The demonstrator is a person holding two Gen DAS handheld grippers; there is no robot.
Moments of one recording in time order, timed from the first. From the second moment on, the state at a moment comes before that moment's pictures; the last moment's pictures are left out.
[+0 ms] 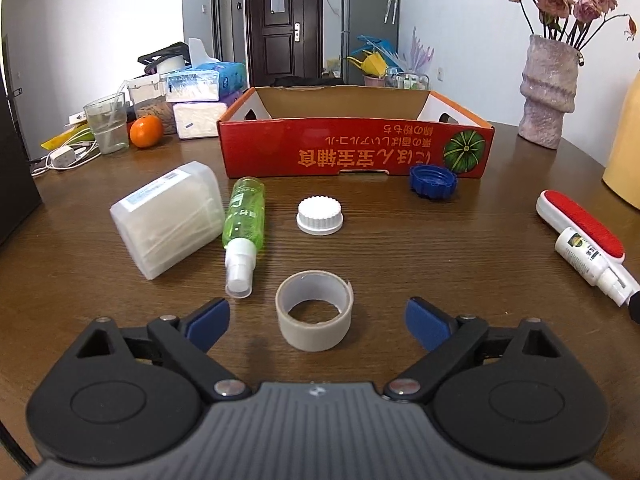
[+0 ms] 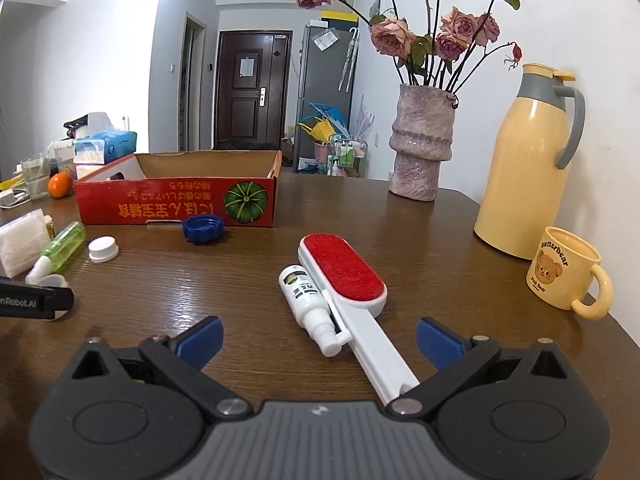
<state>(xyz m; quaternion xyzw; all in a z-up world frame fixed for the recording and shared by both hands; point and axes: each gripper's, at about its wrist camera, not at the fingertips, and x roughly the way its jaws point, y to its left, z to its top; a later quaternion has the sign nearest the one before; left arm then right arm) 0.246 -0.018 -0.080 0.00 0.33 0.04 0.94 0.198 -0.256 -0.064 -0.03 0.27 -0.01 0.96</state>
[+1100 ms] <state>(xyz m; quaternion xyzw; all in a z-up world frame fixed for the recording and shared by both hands) 0.261 -0.015 -0.091 -0.02 0.35 0.02 0.94 0.277 -0.294 -0.073 -0.05 0.30 -0.01 0.95</state>
